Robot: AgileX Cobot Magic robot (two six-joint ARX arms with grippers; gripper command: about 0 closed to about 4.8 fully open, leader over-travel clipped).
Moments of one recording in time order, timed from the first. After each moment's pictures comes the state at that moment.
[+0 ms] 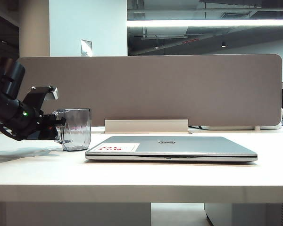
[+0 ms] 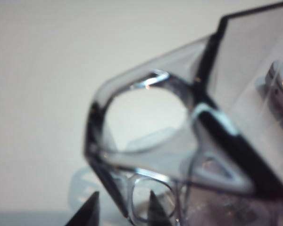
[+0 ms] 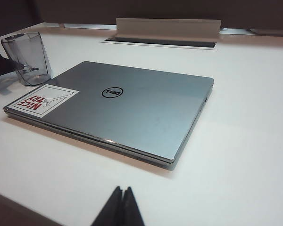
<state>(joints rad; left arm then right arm) -0.07 1.97 0.95 0.58 0.20 0.10 0.03 0.00 0.01 -0.14 -0.34 0.01</state>
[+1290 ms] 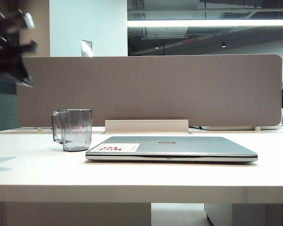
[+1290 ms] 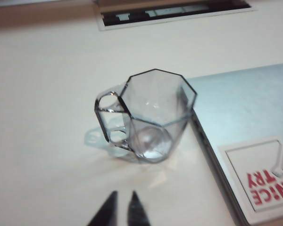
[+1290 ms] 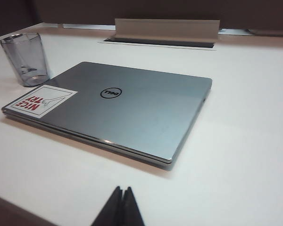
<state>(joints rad) -0.09 1.21 0.72 0.07 0.20 0.09 0.03 0.00 0.01 -0.14 -0.32 0.01</state>
